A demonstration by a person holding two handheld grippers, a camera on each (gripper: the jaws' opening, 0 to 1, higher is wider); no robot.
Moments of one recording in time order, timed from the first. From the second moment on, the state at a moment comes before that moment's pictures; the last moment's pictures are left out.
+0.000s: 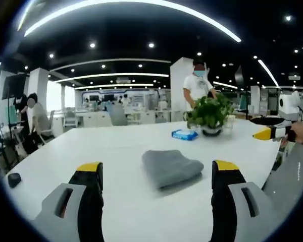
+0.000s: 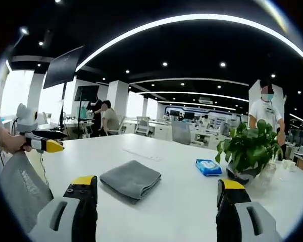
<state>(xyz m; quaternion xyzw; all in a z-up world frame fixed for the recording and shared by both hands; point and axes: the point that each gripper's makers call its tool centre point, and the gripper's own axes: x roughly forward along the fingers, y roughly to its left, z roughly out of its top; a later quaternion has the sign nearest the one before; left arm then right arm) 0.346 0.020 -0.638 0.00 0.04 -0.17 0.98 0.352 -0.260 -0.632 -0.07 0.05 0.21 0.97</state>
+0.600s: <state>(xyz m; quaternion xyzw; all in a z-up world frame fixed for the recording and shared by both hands) 0.348 0.022 -0.647 0.02 0.05 -0.17 0.98 0.354 -0.270 -0.638 -0.07 0.08 0.19 0.98</state>
